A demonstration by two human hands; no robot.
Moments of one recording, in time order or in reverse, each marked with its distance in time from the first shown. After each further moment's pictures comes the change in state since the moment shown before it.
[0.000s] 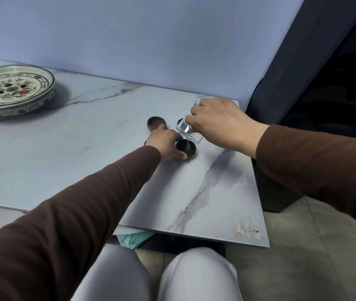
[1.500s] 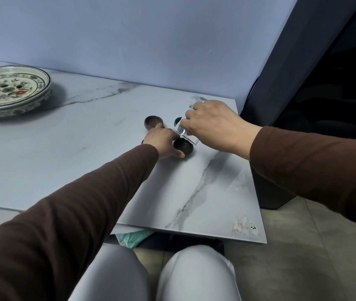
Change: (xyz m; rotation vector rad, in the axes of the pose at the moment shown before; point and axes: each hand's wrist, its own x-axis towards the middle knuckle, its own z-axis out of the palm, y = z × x) left_hand -0.004 0.005 -0.005 0.001 -0.003 0.003; right_hand -0.004 -0.009 0.004 -0.133 0.036 -0.029
